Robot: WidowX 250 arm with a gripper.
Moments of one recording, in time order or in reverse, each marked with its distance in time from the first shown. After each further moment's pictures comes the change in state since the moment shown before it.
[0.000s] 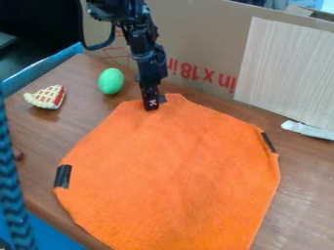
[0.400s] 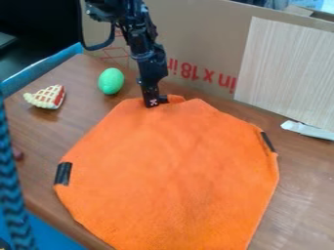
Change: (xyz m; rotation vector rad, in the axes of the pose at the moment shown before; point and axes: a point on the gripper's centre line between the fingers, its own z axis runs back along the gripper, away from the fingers) arm 0.005 -0.002 0.002 -0.028 -0.039 -0.002
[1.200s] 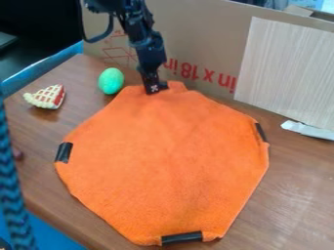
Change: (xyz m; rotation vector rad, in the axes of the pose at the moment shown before) arm 0.004 0.021 0.007 0.010 -0.038 0.035
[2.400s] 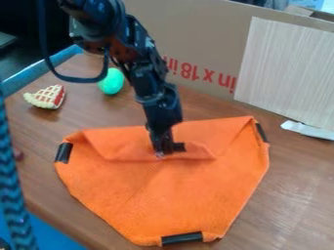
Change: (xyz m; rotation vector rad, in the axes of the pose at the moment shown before) arm -0.005 -0.165 0.015 -0.067 -0.031 -0.229
